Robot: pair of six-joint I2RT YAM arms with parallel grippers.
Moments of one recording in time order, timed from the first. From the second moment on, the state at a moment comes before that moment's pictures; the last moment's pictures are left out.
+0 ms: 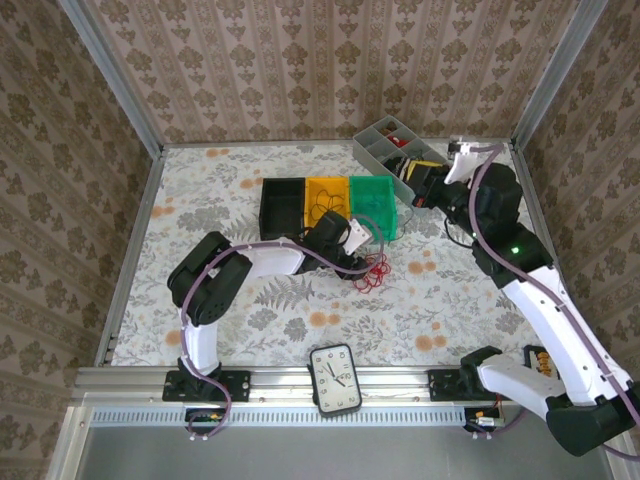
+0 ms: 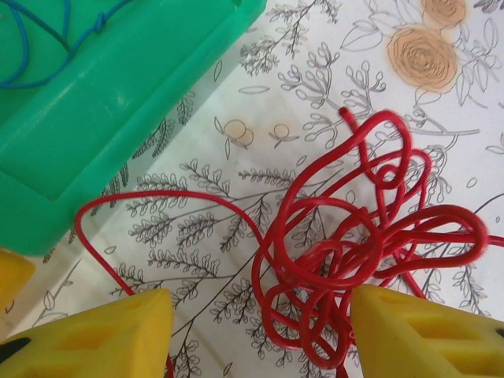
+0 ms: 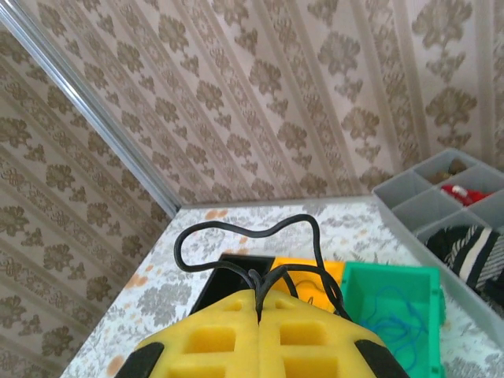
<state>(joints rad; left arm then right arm) -0.85 1.91 1.09 -0.02 0.26 0.06 0.33 1.01 1.17 -0.30 -0.10 0.41</state>
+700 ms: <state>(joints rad) -0.81 1.63 0.89 0.11 0.13 -0.03 0.32 1.27 1.46 -0.30 -0.28 0.38</state>
